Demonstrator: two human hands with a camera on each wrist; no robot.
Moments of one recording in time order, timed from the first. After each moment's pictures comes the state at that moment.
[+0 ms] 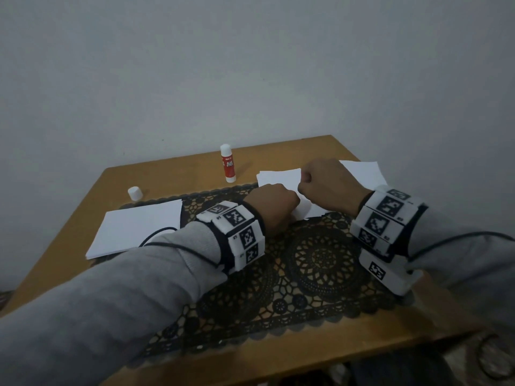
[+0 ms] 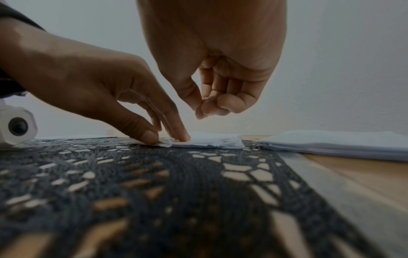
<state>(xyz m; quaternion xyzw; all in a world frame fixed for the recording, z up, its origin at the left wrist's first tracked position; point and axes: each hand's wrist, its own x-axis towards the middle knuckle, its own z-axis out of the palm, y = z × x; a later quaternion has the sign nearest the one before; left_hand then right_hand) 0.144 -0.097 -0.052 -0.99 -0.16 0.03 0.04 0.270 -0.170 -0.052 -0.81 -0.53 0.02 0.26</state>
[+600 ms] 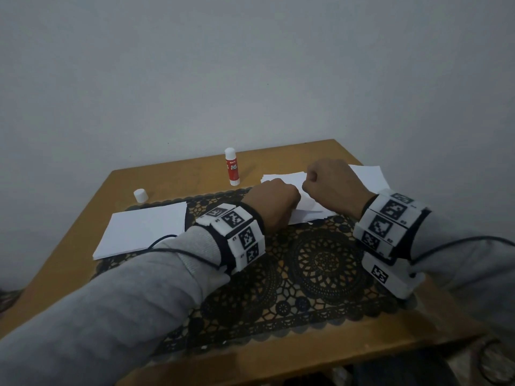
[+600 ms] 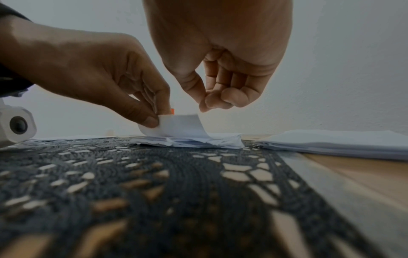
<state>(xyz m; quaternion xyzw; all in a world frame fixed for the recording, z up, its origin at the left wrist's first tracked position) 0.137 -0.096 -0.044 -0.99 -0.17 -0.04 0.02 0.273 -0.169 -0.051 -0.81 -0.52 -0.01 0.28</state>
